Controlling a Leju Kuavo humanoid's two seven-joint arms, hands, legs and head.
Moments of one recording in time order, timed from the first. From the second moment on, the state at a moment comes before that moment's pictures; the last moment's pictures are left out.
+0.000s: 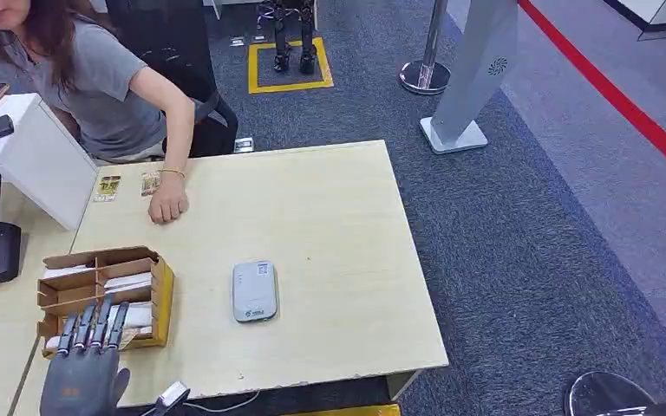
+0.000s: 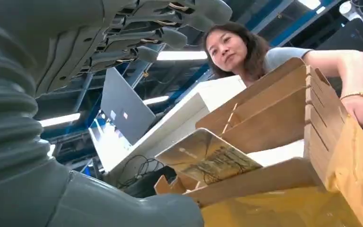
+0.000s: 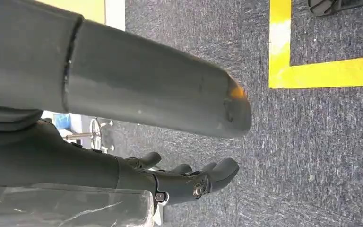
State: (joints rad) left arm 0.24 0.54 -0.48 -1.78 -1.57 0.18 0.65; right arm -0.07 0.09 -1.09 -0.21 1.39 -0.08 0.15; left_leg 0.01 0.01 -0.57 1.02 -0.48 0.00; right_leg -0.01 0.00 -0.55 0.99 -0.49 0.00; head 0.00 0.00
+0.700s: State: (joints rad) left arm 0.26 0.54 -0.45 -1.79 -1.57 0.17 0.68; right arm -0.07 0.09 -1.09 -0.21 1.39 -0.08 0.15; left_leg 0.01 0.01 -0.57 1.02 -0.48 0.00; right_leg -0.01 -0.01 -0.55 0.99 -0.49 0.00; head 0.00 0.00
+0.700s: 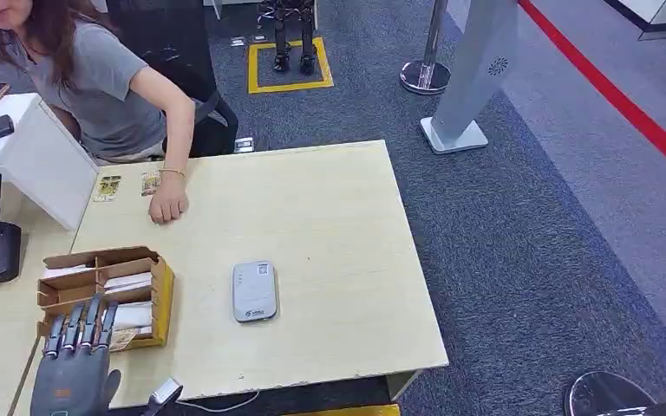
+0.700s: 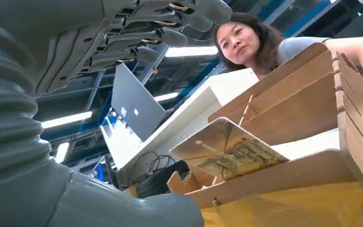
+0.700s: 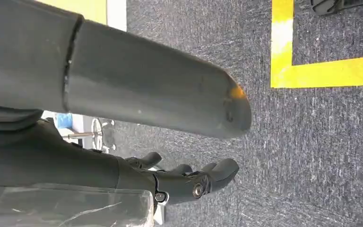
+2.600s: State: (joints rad) left arm 0.21 0.49 -0.42 -1.65 -1.57 0.27 0.67; right arm -0.07 0.09 -1.09 -0.21 1.43 -0.07 0.16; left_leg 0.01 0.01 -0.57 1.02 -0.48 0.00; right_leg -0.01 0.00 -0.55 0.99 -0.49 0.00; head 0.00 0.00
